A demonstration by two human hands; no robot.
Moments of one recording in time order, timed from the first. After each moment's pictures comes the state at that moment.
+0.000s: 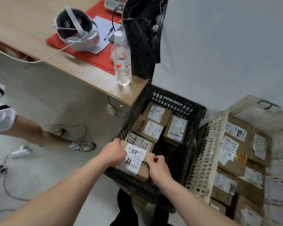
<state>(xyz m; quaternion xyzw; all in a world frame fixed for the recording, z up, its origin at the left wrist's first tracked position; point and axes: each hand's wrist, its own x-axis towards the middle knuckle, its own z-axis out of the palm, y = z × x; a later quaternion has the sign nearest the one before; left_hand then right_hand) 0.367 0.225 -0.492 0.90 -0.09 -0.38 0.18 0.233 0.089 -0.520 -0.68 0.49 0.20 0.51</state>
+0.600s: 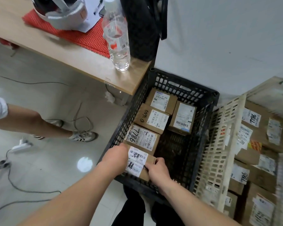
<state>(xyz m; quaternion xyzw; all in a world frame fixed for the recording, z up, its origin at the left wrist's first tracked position) 0.359 0.230 -0.538 0.89 -0.22 -0.39 -0.06 0.238 0.117 -0.587 -0.61 0.54 0.23 0.53</state>
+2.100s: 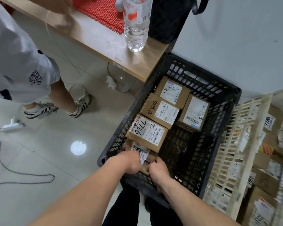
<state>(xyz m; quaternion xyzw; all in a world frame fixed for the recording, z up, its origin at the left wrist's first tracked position) 0.350 0.228 -0.594 0.78 -0.22 -0.58 0.01 0.238 0.138 -0.643 -0.60 0.56 0.27 0.50</state>
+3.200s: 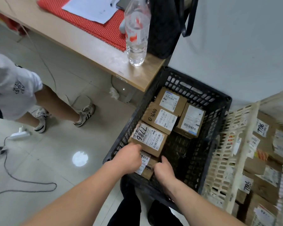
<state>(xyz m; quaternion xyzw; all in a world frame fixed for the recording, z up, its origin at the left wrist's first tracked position) 0.352 0.233 -0.563 0.87 -0.23 -0.42 0.14 0.242 0.118 -0.596 -0.62 0.54 0.22 0.52</state>
